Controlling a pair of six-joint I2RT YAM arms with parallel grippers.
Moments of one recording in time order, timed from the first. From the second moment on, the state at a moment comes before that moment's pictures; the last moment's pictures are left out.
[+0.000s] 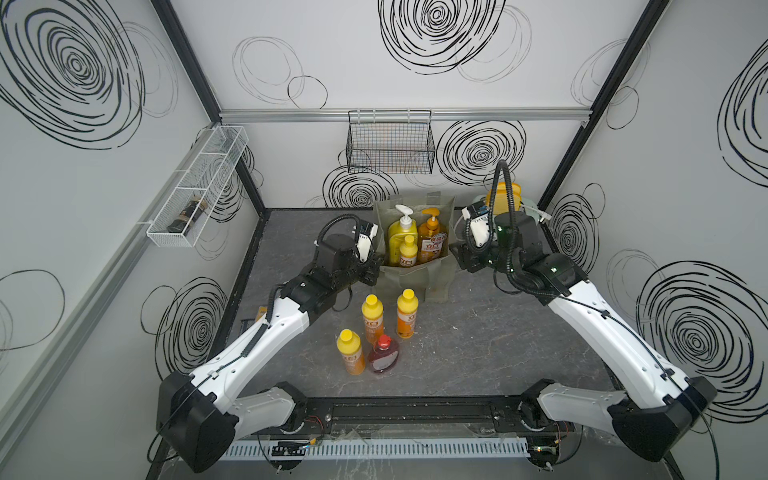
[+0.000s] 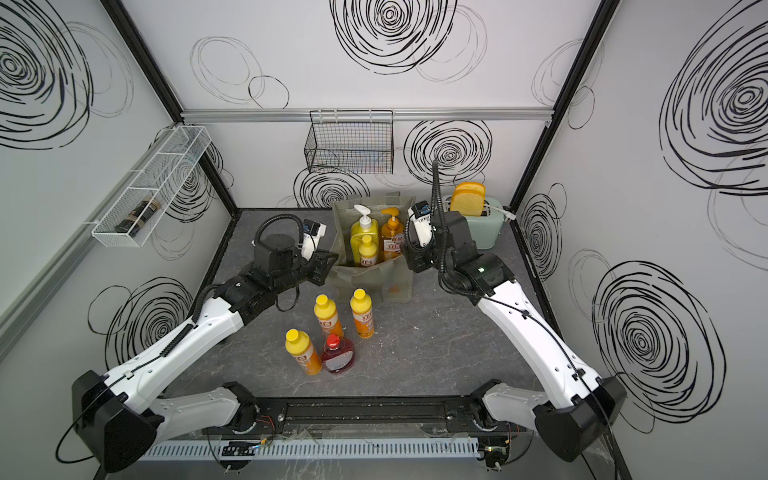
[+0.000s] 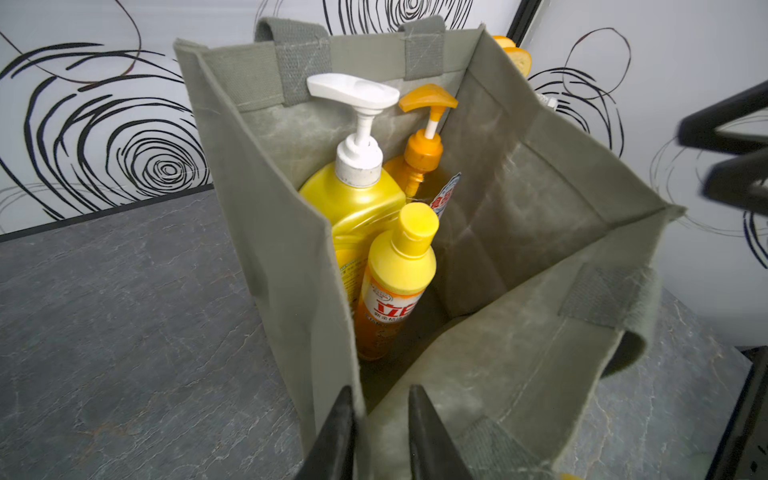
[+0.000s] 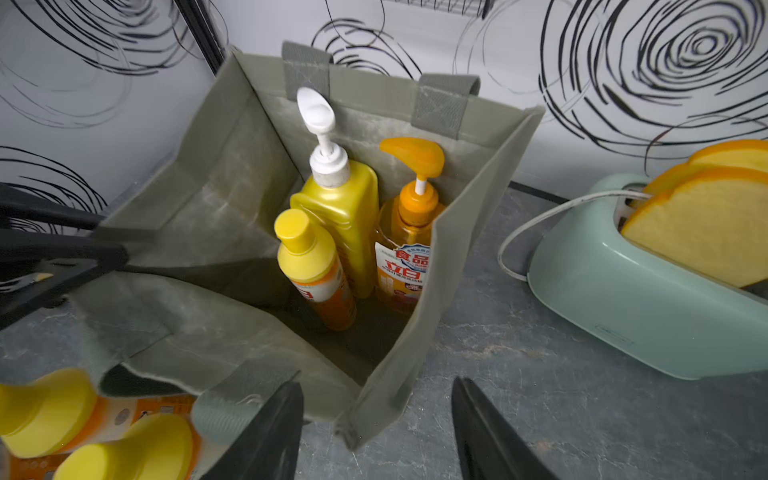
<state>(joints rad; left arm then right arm) -0.52 1.19 1.03 -0.28 0.11 -0.16 0.55 1.25 1.33 -0.65 0.01 0.06</state>
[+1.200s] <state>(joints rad) -0.55 1.17 1.00 -0.24 0.18 -0.16 0.88 1.13 1.31 -0.68 0.03 0.06</state>
